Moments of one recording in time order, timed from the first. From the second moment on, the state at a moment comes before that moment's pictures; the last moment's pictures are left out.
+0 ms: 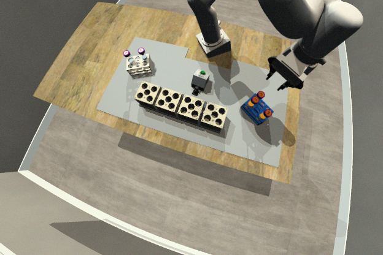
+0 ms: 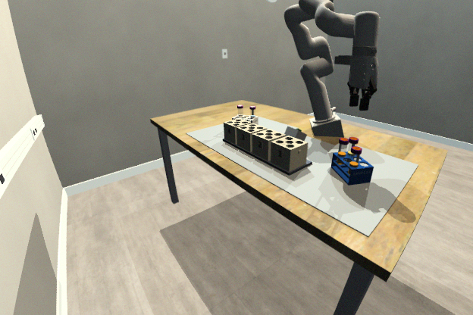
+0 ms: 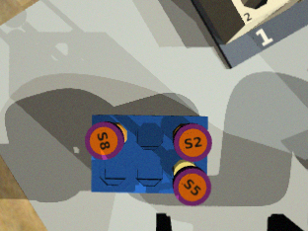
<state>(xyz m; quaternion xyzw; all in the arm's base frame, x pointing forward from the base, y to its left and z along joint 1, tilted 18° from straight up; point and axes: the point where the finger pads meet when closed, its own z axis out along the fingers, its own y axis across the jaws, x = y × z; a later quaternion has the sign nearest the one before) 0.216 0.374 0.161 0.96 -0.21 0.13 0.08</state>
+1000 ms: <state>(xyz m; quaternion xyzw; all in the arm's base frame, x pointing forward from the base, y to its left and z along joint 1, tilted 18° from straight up) 0.227 0.364 0.116 0.96 -0.21 0.13 0.08</state>
